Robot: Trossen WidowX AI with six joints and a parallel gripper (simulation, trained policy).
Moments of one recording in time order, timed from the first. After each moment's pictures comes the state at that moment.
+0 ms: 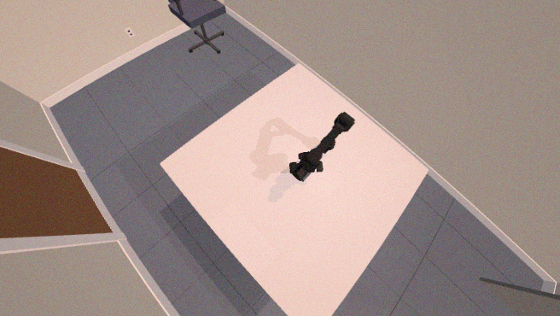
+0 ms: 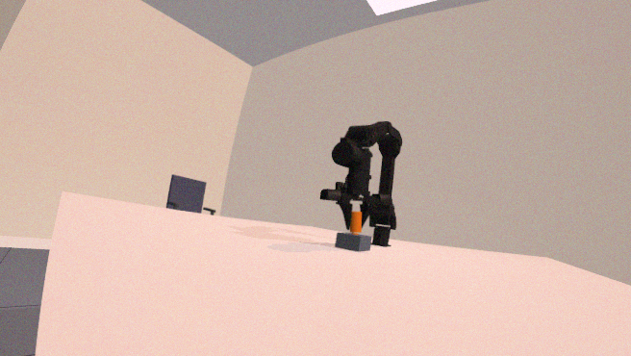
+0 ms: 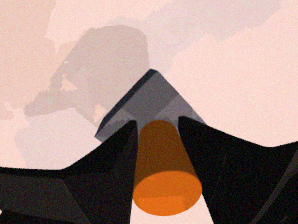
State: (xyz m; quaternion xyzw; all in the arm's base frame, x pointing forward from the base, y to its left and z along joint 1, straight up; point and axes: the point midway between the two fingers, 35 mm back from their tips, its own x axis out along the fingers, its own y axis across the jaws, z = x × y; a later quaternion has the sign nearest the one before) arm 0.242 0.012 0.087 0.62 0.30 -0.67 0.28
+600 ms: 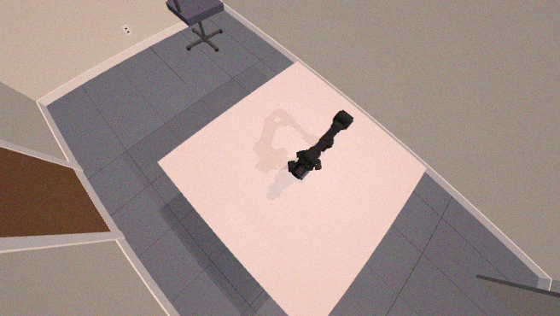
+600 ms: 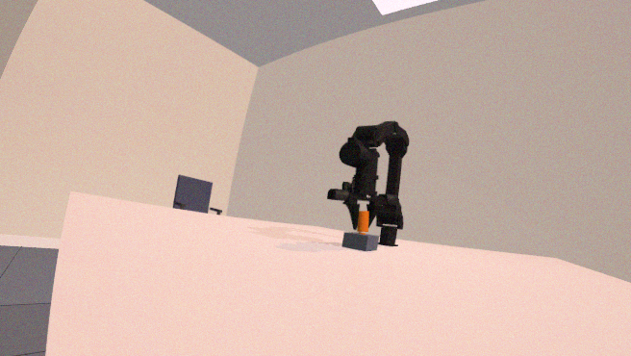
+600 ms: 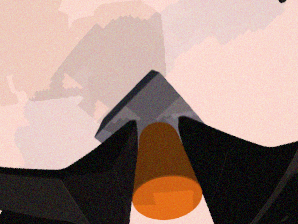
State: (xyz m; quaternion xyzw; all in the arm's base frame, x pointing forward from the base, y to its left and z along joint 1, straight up) arm 0.242 0.011 0.086 0.62 0.31 -0.66 0.29
